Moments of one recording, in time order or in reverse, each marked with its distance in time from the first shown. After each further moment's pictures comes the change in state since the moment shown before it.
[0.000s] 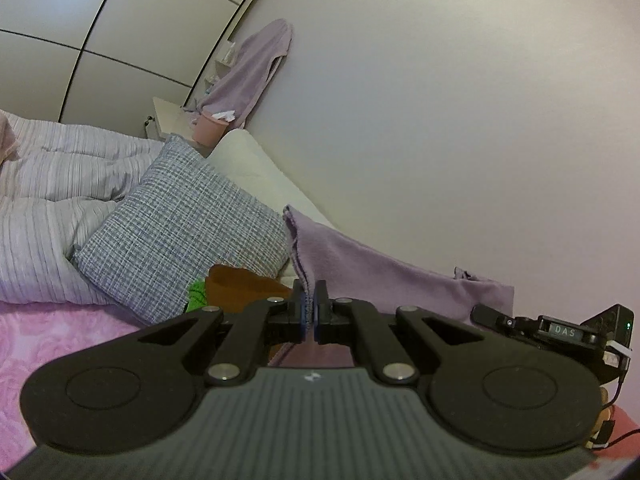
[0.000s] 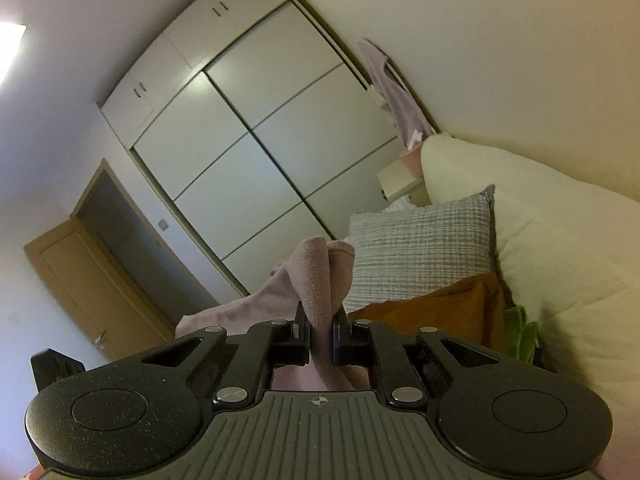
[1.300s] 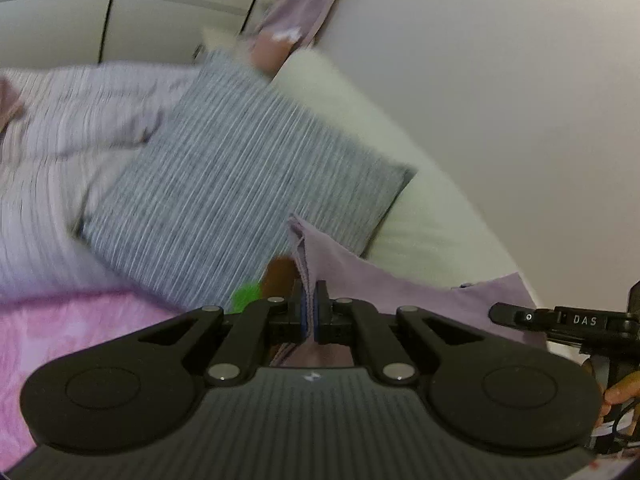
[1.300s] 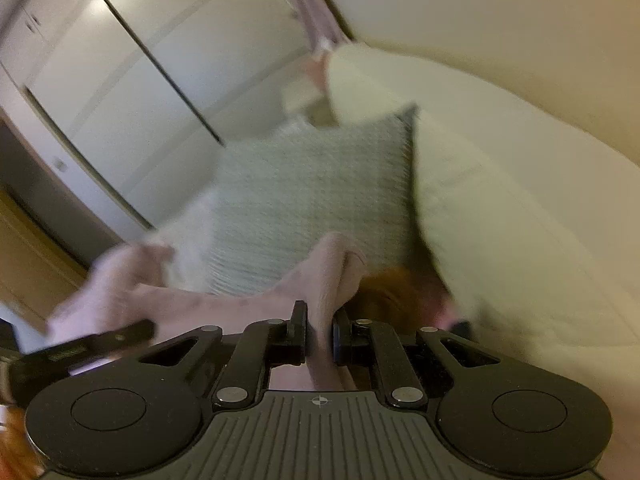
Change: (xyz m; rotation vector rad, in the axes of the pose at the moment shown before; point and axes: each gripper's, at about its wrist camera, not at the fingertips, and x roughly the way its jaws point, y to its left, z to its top) left arm 0.196 0.064 0.005 -0.004 0.248 0.242; right arm 0.161 -0.115 0.020 0.024 0.296 -0.312
